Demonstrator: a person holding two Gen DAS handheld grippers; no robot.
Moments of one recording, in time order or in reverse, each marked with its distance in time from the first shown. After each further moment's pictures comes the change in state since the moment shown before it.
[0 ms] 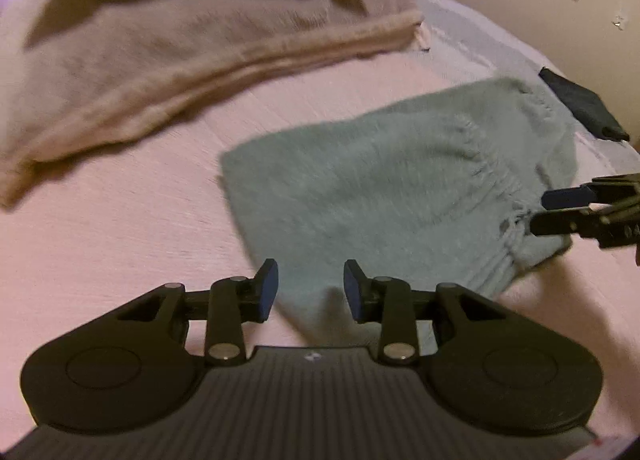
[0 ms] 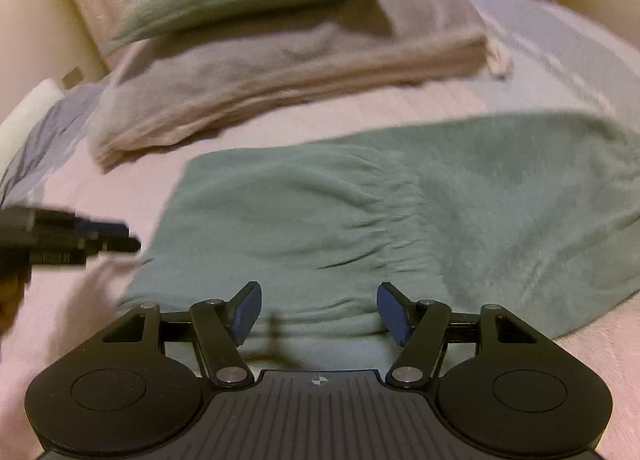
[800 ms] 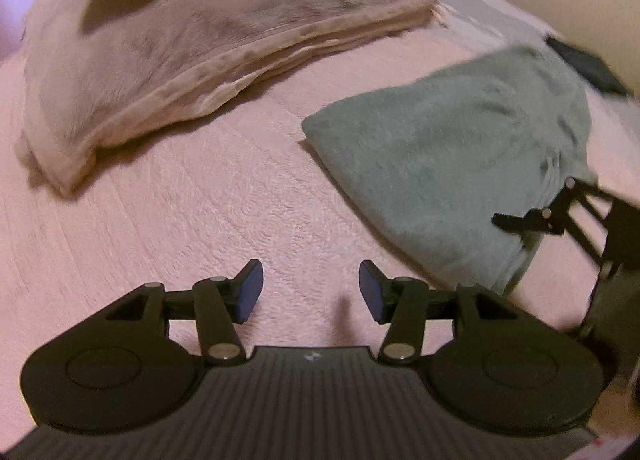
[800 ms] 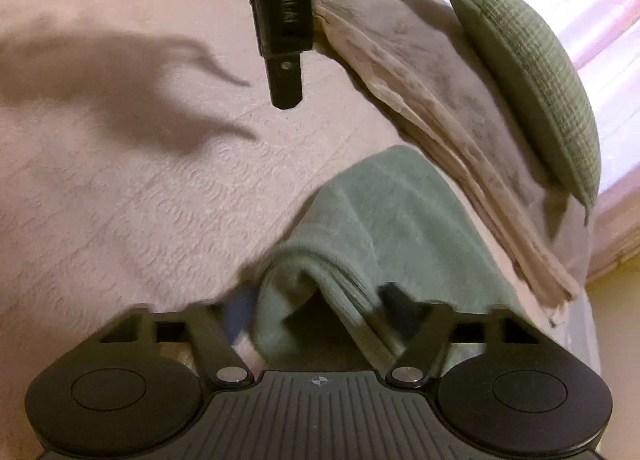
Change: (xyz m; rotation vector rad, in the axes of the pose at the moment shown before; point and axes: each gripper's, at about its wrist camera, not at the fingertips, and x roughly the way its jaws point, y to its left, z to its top) left arm -0.019 0.060 -0.026 0.136 0.044 0.058; right arm 0.114 0.192 -0.106 -0.928 -0.045 -0.251
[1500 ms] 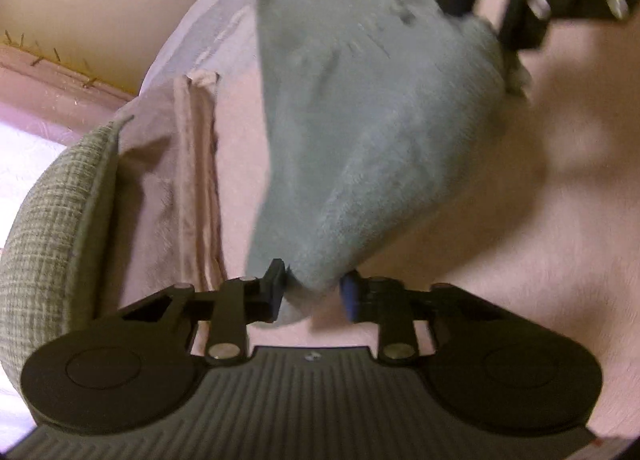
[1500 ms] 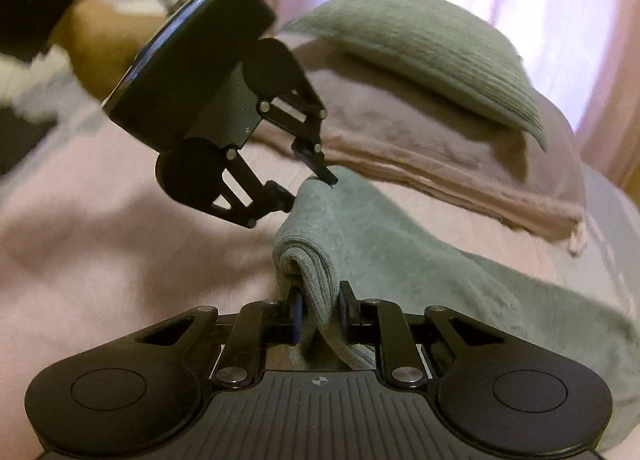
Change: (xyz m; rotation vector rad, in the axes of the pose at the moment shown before) left arm 0.031 -0.104 0.055 1.210 -0.157 0.087; right arm -0.088 -0.131 -0.005 0.498 -0.154 0.181
